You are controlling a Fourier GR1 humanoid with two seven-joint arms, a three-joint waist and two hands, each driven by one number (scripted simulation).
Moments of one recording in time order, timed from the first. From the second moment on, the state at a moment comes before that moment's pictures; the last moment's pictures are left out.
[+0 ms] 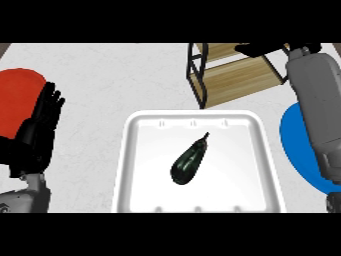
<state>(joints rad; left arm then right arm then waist) -0.11 0.13 0.07 -1.65 -0.02 0.12 0.15 -1.04 -0.24 -0.33 -0.71 0.63 -0.09 0.06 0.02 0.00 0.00</state>
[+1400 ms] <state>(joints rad) -0.04 0.12 0.07 -1.72 -0.04 0.13 0.16 -1.00 -0.63 -0.59 -0.70 0.29 0.10 0.08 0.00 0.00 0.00</state>
